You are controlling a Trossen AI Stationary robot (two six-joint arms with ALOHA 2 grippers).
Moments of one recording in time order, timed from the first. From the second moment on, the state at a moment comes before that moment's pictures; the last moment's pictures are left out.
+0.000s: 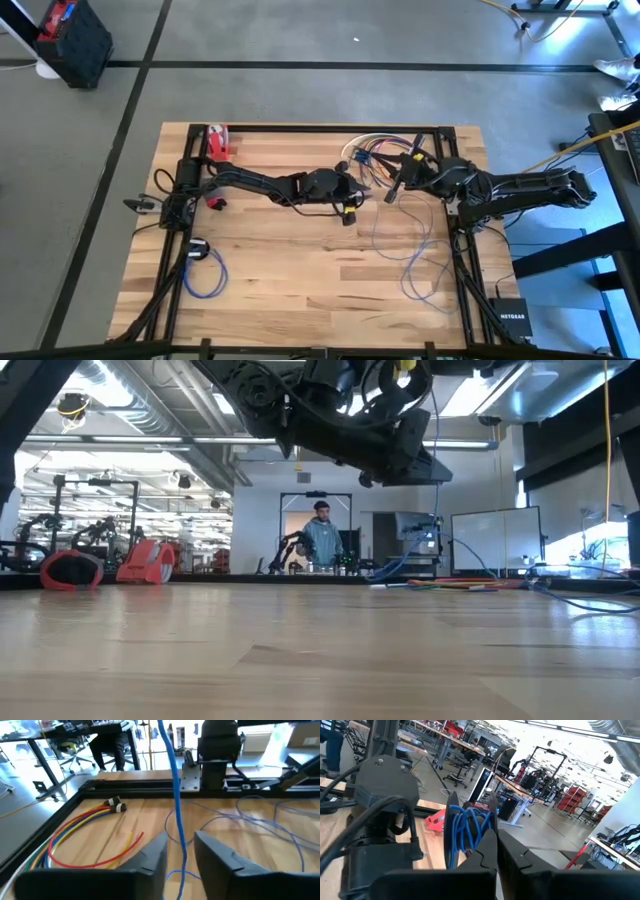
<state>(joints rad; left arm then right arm) 0.08 2.03 1.33 0.46 -0.11 0.09 0.01 0.87 0.66 0.24 0.48 -0.45</state>
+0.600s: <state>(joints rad) 0.07 1.77 1.33 -0.23 -0.49 0.07 0.01 0.80 0.66 -0.09 0.31 -0.29</state>
